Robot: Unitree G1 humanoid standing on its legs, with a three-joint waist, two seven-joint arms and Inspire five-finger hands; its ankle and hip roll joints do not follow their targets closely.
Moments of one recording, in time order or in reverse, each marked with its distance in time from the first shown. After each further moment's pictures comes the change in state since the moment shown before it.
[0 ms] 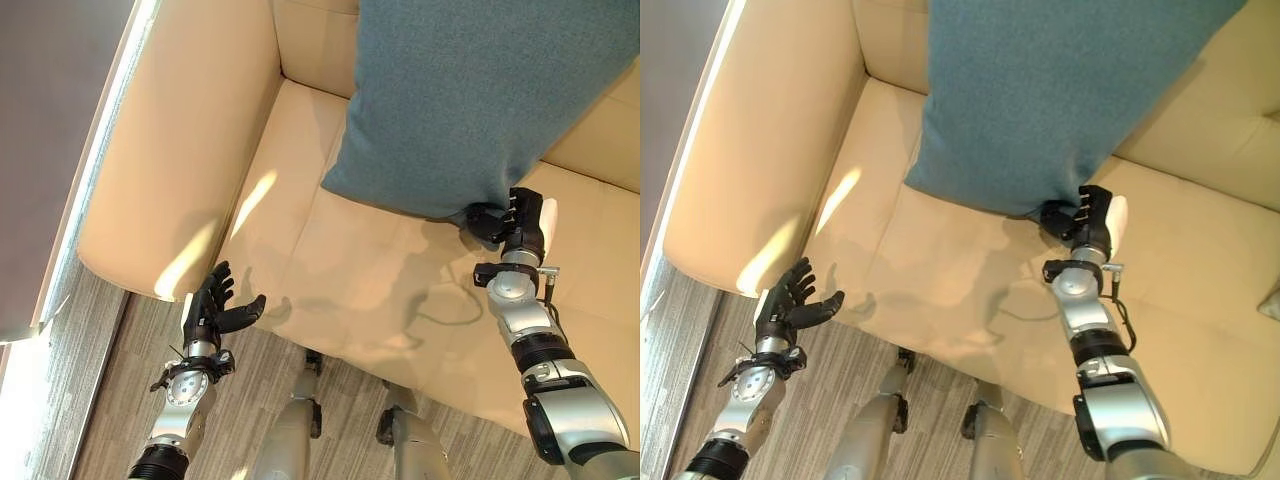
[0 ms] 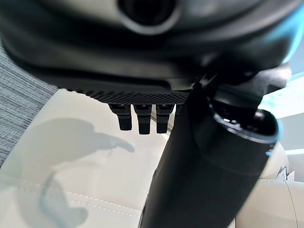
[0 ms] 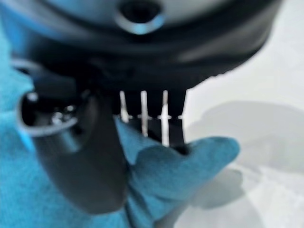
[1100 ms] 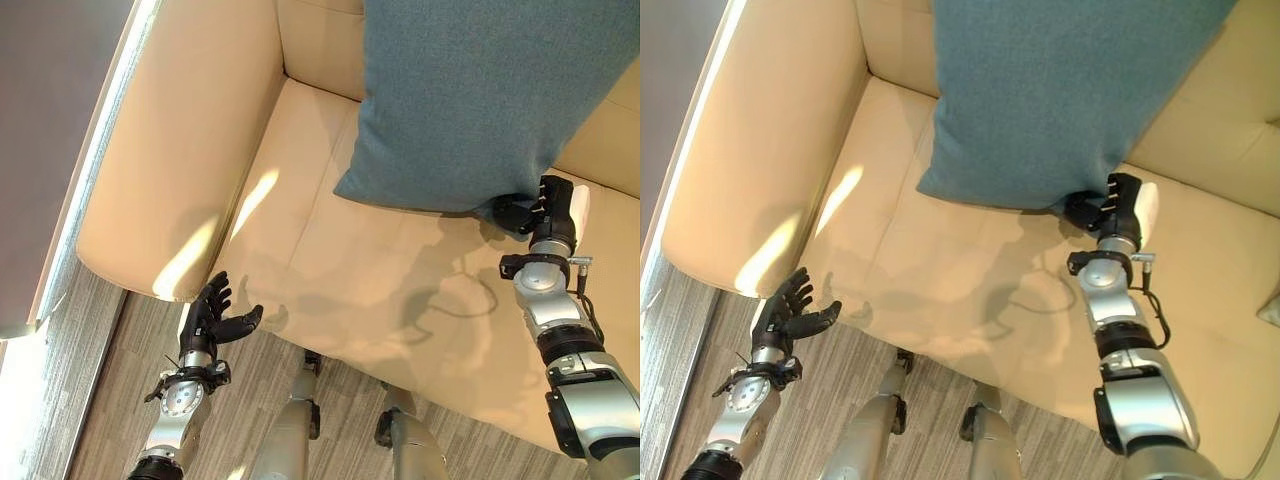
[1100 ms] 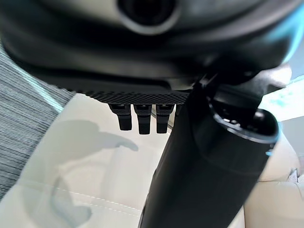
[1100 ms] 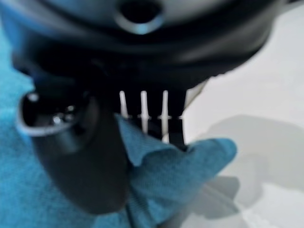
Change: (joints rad) left arm 0.042 0.017 -0.002 -0.013 -0.004 0.000 -0.014; right arm -0.044 -0.095 0.008 0.038 0.043 -0.001 0.024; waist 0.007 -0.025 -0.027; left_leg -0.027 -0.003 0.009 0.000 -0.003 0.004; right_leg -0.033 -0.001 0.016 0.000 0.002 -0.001
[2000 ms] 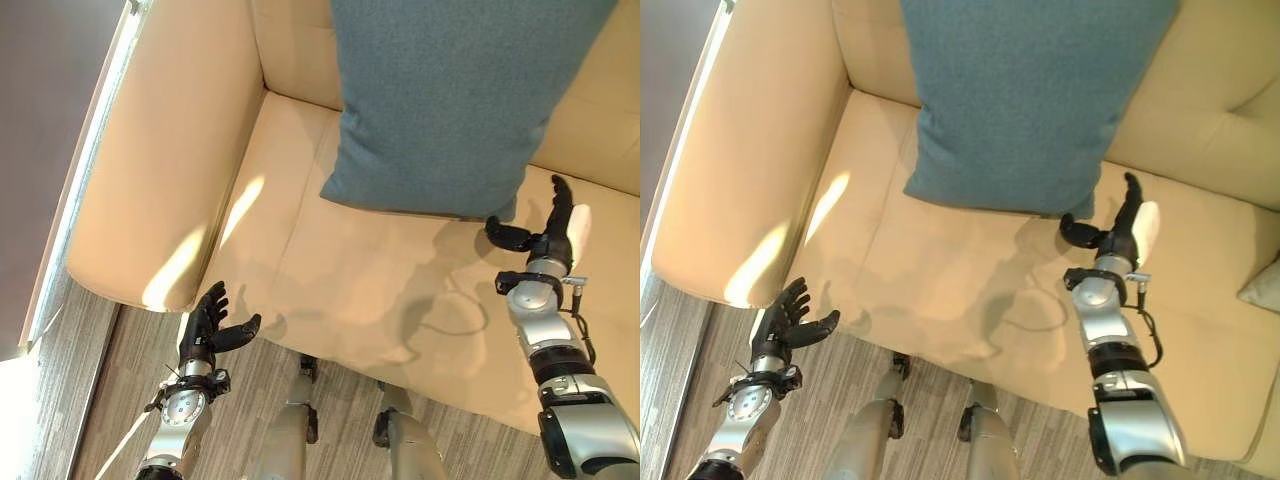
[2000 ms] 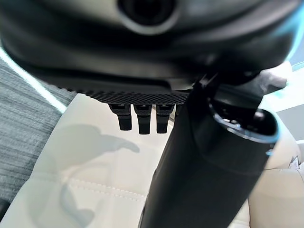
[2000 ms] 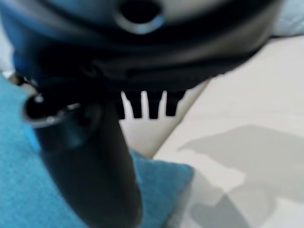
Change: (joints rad) left arm 0.040 -0.023 0.002 -0.001 0.038 0.011 0.025; right arm 0.089 0.029 -0.078 -0.090 -0.089 0.008 -0.068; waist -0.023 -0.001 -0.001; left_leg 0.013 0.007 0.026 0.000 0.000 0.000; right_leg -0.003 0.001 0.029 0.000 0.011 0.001
